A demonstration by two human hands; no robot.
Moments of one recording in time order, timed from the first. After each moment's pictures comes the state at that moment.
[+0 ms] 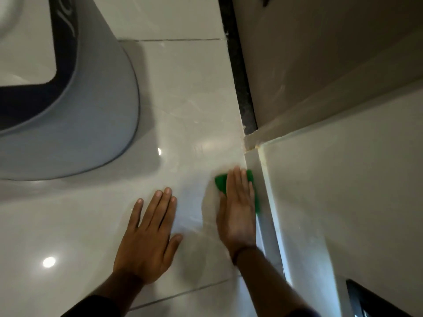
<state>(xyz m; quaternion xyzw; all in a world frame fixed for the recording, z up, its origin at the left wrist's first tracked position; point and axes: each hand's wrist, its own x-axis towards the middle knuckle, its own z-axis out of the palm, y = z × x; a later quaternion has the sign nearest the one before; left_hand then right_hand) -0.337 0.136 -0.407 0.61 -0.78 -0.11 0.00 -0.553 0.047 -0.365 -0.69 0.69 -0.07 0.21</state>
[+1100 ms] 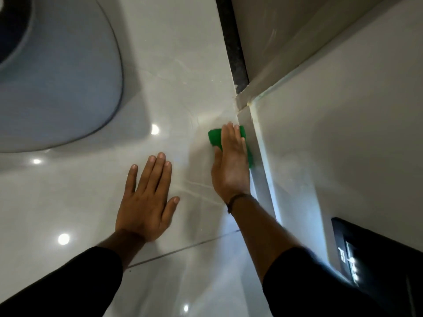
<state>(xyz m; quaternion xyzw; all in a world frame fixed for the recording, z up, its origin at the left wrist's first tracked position) -0.335 0.136 -0.412 0.61 -0.78 -0.12 0.02 -0.547 0.025 -0.353 -0.63 0.72 -0.09 0.28</state>
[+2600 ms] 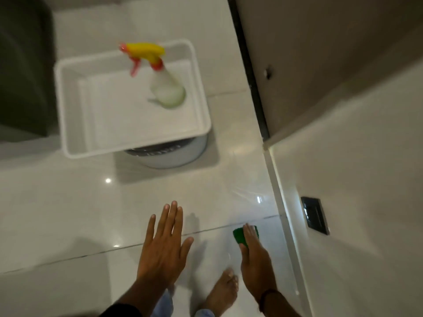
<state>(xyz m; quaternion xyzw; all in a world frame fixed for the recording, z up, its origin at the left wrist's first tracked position) -0.226 0.238 -0.049 0.68 -0.70 -0.18 -0.14 -0.476 0.242 -0.064 -0.52 0.72 -0.07 0.45</state>
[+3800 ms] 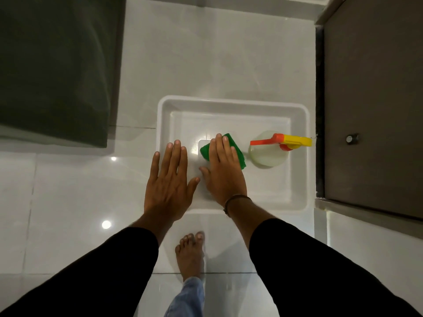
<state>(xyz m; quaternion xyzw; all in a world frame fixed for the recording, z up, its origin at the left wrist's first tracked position) 0.045 -0.012 -0.064 0.75 -0.65 -0.10 -0.06 -0.101 -0.106 -0.074 -0.84 0.51 0.05 0.16</state>
